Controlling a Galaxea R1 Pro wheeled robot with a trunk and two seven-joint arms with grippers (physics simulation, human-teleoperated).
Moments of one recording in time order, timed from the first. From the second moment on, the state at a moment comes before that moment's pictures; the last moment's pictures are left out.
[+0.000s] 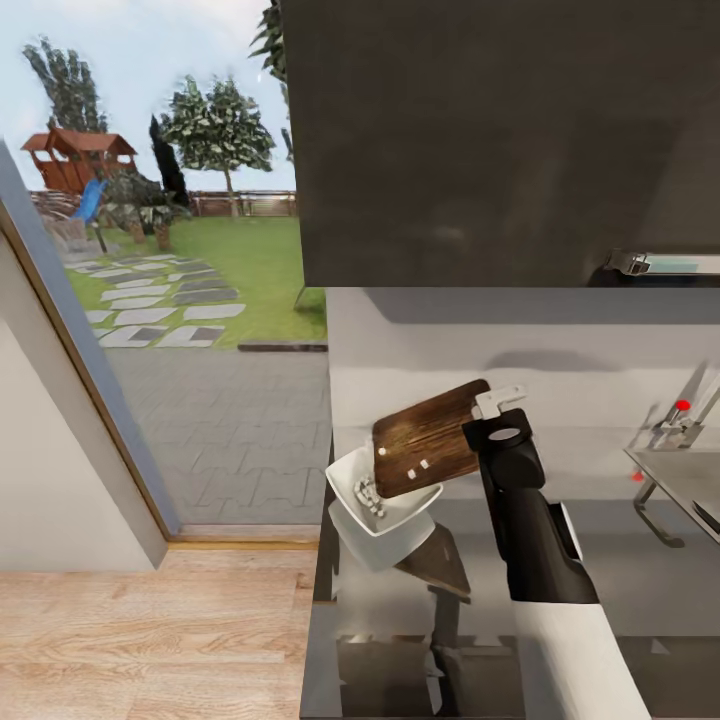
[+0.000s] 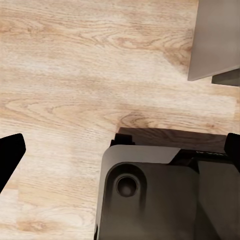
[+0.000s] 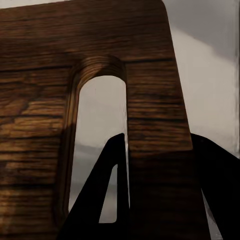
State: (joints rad) left arm -0.13 0.06 -0.14 -0.38 0.25 0.01 0.07; right arm -0.68 0.17 -0.03 -1.48 0.77 0.88 0.20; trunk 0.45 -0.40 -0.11
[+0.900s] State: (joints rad) left arm -0.13 0.06 -0.14 -0.38 0.25 0.01 0.07; right arm -0.68 0.17 -0.15 -1.49 0.60 0.88 0.26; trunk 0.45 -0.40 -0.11
